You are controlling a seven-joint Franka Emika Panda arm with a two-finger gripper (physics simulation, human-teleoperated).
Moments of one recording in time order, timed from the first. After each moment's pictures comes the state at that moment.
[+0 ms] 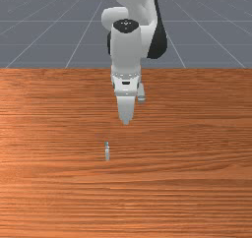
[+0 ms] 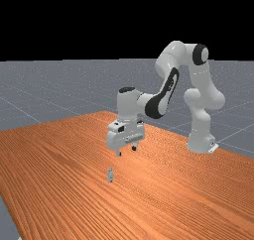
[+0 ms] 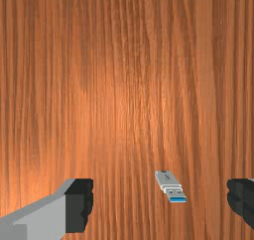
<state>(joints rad) 0.00 0.39 0.00 -1.96 0.00 2.36 -0.79</state>
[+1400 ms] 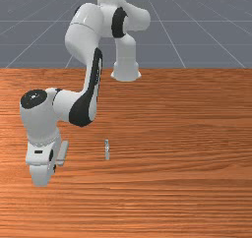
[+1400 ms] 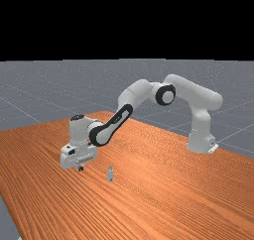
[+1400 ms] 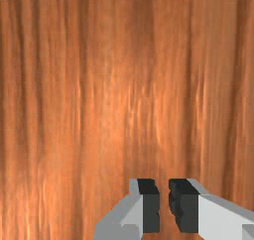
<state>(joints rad) -0.30 1.14 -0.05 -1.08 0.03 2.22 -1.14</state>
